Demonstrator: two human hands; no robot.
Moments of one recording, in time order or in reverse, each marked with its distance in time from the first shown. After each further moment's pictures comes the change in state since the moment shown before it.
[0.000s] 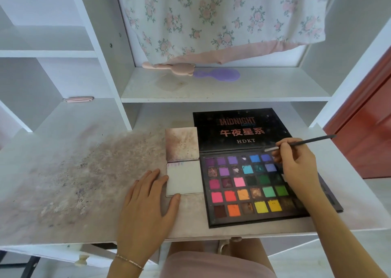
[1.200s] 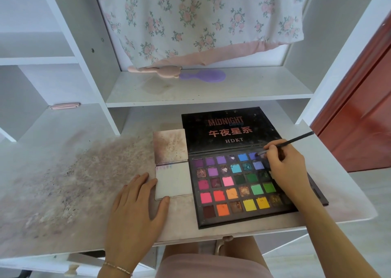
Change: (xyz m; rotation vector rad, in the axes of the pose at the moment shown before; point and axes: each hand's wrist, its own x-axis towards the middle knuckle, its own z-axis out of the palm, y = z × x) left_hand 0.001 0.000 0.001 0.003 -0.037 -0.029; right_hand 0.002 0.013 -0.008 -0.184 -0.010 -0.028
